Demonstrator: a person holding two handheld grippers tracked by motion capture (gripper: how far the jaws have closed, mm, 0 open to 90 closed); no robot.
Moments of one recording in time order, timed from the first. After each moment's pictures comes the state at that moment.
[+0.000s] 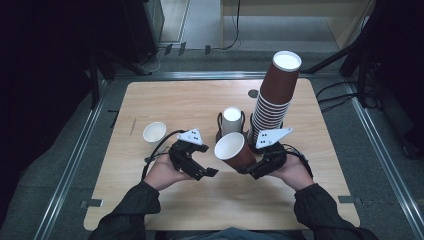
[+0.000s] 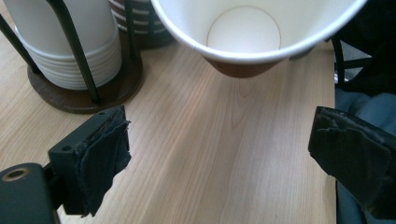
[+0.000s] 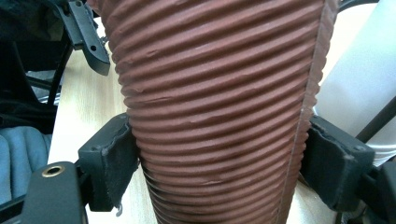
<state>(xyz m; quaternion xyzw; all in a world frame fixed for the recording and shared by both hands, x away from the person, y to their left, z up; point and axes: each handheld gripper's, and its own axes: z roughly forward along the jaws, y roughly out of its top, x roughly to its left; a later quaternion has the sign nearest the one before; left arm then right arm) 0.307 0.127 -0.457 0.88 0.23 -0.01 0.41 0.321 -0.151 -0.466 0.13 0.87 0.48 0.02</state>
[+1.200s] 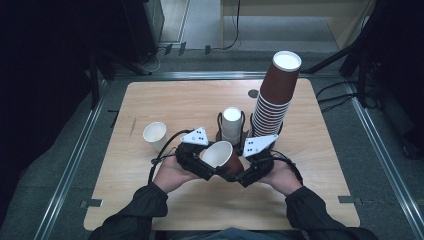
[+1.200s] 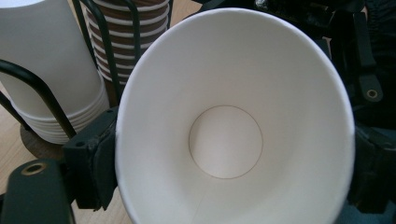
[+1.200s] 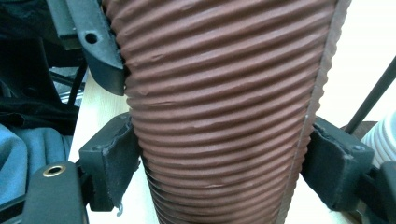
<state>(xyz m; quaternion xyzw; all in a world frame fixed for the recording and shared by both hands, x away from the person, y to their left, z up) 0.297 0.109 -0.444 0.86 0.22 0.01 0.47 0.309 -0.121 -0.479 0.10 0.87 0.49 -0.01</state>
